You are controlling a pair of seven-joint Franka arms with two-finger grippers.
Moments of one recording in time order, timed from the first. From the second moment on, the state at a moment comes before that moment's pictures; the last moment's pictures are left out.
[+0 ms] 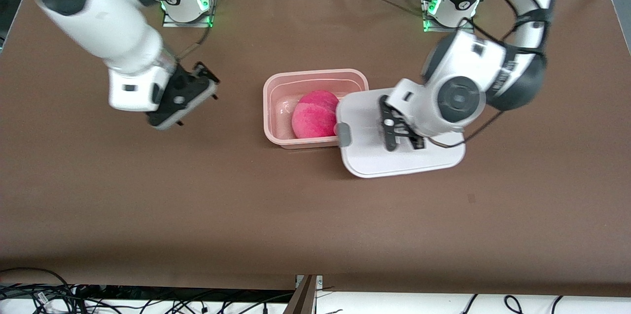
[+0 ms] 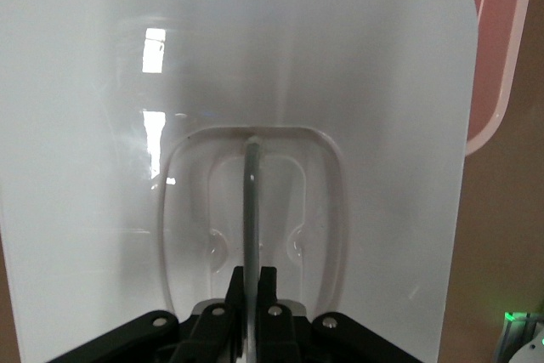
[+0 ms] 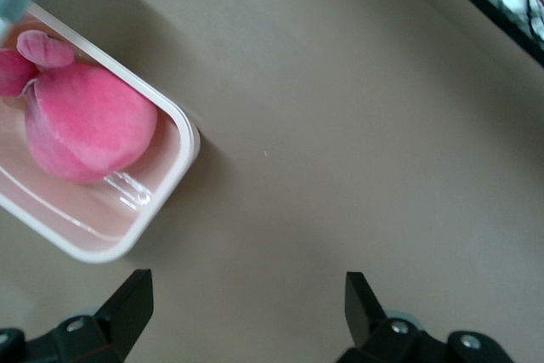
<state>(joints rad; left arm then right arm) -0.48 0.54 0.01 -1.31 -0.06 1.63 0.96 0.54 0.24 -0.21 -1.39 0.11 1.67 -0.34</state>
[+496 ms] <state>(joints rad) -0.72 0.60 0.01 -1.31 -0.06 1.77 0.80 0.54 0.16 -0.35 -1.41 0.12 1.54 -0.33</state>
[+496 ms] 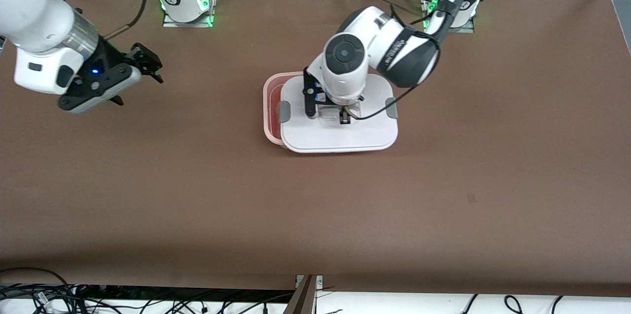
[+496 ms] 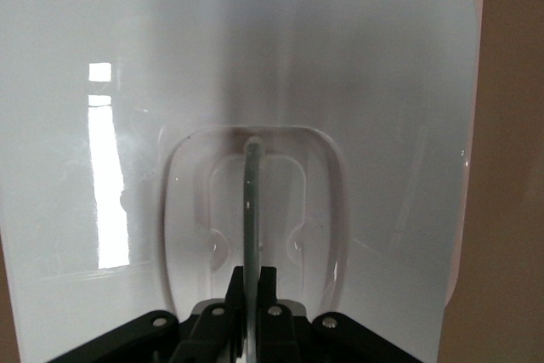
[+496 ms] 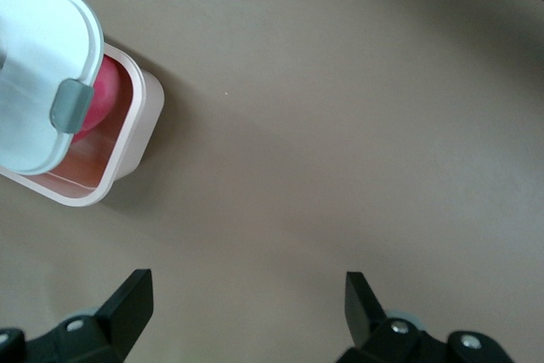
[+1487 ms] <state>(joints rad) -0.80 0.65 0.02 -1.31 -0.06 1.82 0.66 0.41 0.14 -0.34 -1.43 0.09 1.53 -0.28</state>
